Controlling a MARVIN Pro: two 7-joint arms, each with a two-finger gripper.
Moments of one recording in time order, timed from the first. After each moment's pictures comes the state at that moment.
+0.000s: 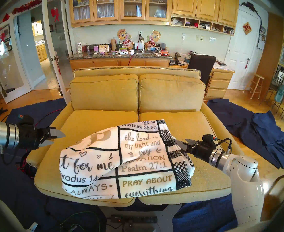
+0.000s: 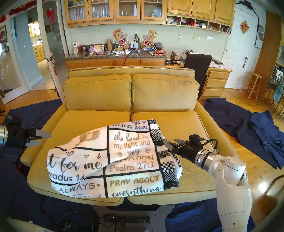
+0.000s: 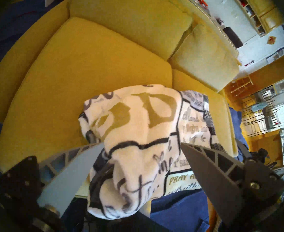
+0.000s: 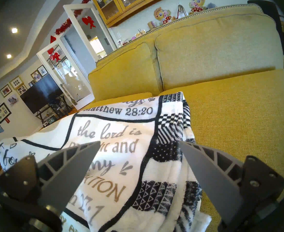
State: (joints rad) left arm 2.83 -0.59 -2.80 -2.15 -2.07 0.96 0.25; right arm -1.91 -1.33 1.91 -1.87 0.42 0.57 0.78
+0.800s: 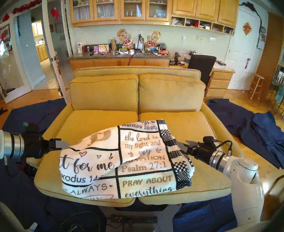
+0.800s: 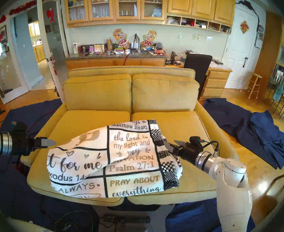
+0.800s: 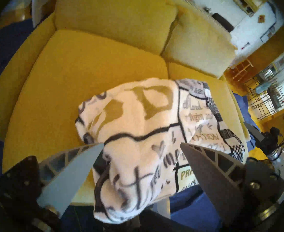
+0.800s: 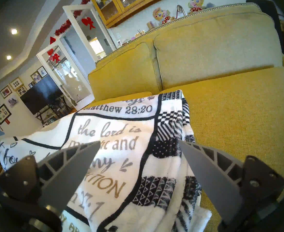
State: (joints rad) left arm 2.83 -0.68 -2.75 -2.33 -1.71 0.82 0.01; right arm -1.92 -1.33 1.91 -1.86 0.42 0.57 0.78
